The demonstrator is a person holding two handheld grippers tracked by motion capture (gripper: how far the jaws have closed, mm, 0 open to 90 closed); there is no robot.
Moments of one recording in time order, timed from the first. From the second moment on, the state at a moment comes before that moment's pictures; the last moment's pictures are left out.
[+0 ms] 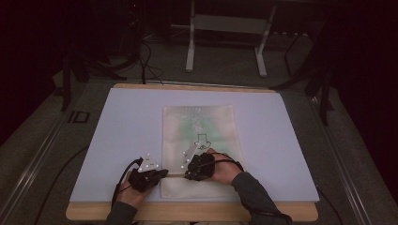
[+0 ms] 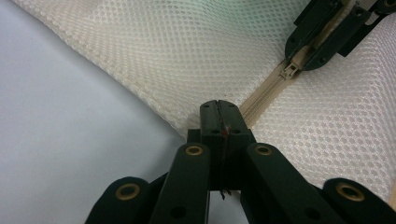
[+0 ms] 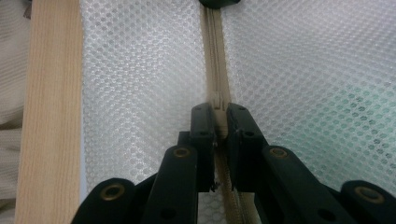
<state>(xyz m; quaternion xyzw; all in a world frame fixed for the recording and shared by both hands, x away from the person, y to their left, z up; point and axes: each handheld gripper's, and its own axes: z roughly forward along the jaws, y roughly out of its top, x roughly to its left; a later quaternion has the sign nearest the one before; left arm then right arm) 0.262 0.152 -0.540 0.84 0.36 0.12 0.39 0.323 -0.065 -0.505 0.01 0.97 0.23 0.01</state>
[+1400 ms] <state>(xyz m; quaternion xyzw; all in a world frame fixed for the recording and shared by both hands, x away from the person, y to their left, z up) 0.262 0.152 -0.540 0.84 0.36 0.12 0.39 0.324 -0.074 -0.501 0.01 0.98 0.21 0.01</state>
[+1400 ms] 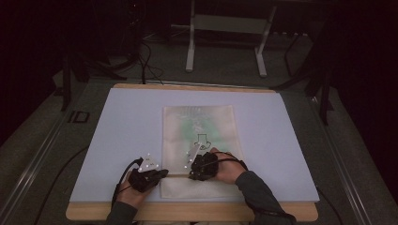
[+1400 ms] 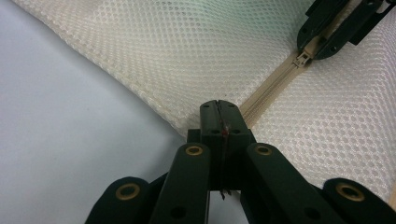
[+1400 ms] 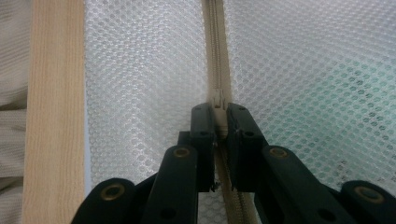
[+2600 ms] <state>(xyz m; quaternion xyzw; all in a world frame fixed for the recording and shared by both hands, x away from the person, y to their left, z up) 0.263 0.152 -0.540 0.84 0.36 0.12 0.39 0.324 -0.087 -0.501 0.01 0.98 0.19 0.00</state>
